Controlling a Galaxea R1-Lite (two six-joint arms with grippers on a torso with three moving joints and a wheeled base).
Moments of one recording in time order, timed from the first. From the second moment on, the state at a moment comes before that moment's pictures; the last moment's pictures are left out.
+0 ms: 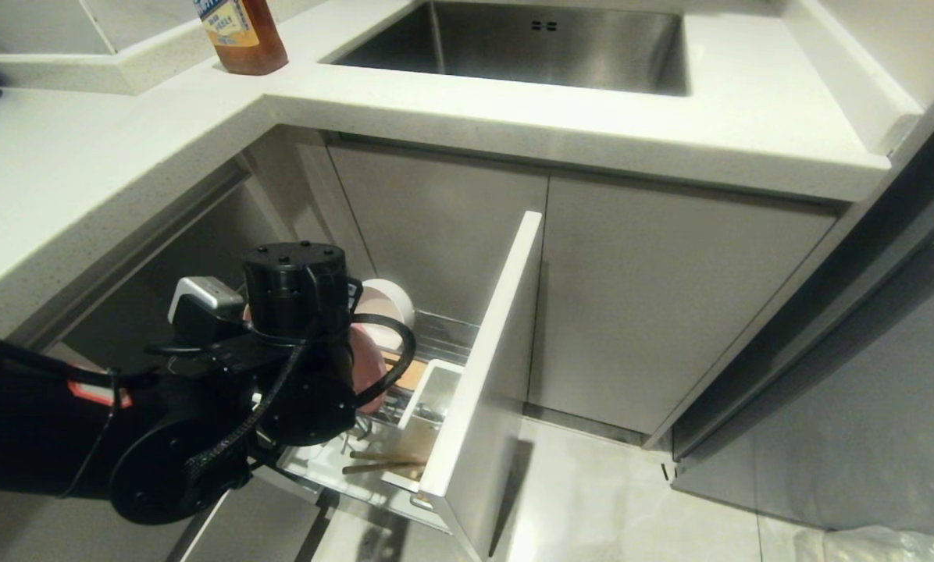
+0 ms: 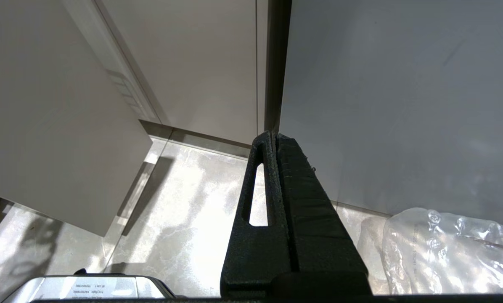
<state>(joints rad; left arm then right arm) -0.65 1.73 -0.80 -0.75 1.04 -1.12 0.00 0.00 0.00 0.00 0.00 0.01</state>
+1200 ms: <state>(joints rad) -0.67 1.79 -0.78 -0.75 1.07 -1.13 0.00 0.00 0.00 0.00 0.00 0.01</state>
